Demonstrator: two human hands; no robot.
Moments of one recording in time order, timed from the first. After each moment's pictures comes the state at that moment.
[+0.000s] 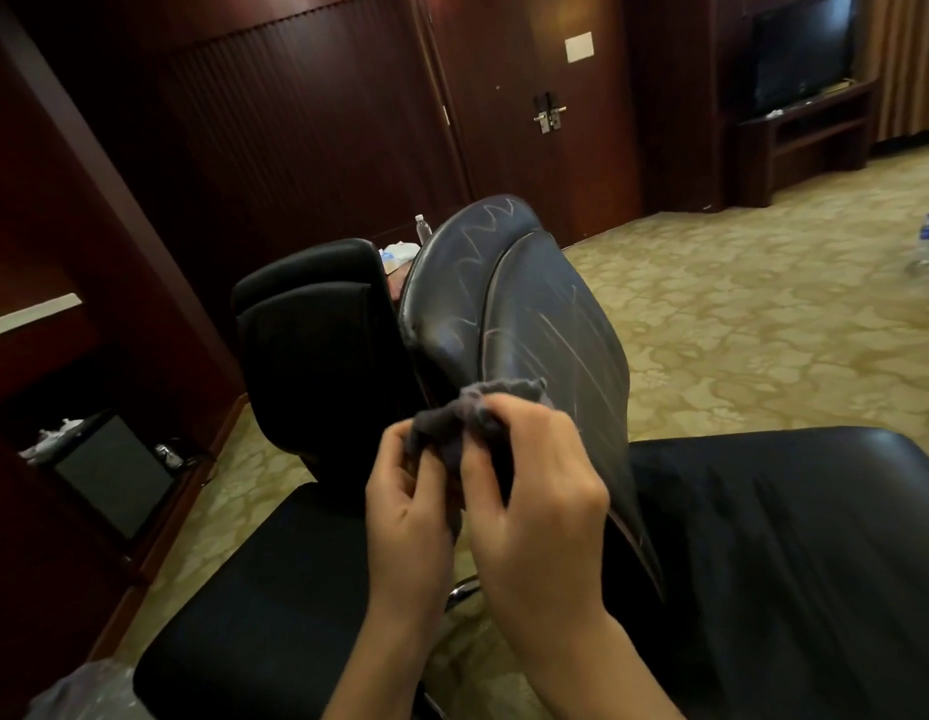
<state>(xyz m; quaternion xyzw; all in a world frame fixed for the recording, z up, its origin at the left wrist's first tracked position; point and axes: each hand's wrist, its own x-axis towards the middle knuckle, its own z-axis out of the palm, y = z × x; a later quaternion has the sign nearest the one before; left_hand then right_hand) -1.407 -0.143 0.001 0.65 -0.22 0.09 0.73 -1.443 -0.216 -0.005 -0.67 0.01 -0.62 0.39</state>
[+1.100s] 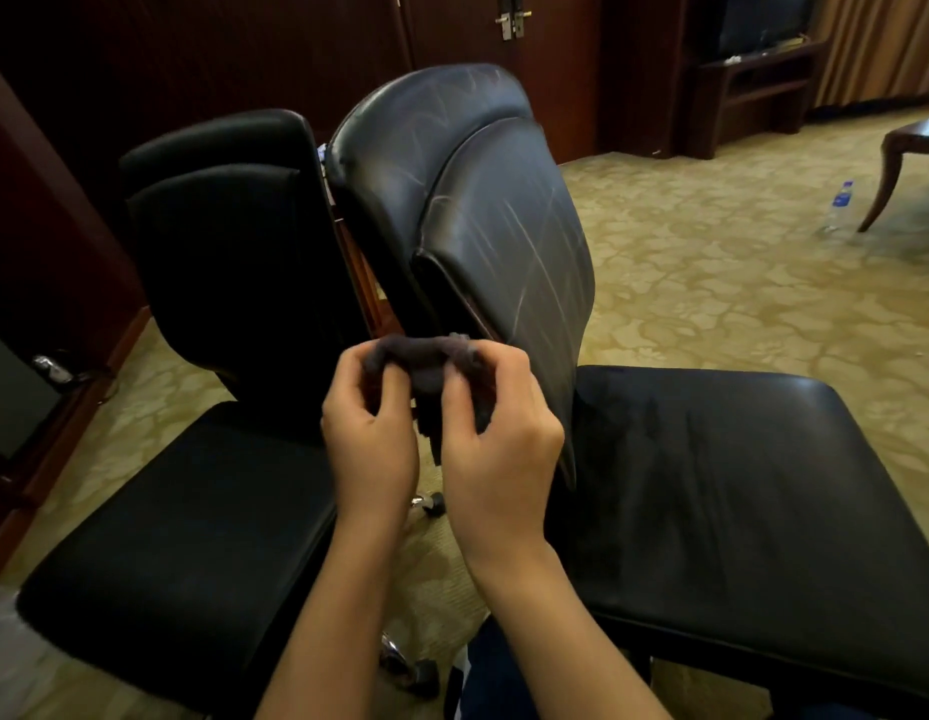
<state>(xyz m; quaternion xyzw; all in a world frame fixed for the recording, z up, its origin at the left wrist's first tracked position) -1.358 -0.153 -0.060 0.70 -0.18 0.18 0.66 -1.413 -0.218 -0.066 -0.68 0.09 -0.57 0.46</state>
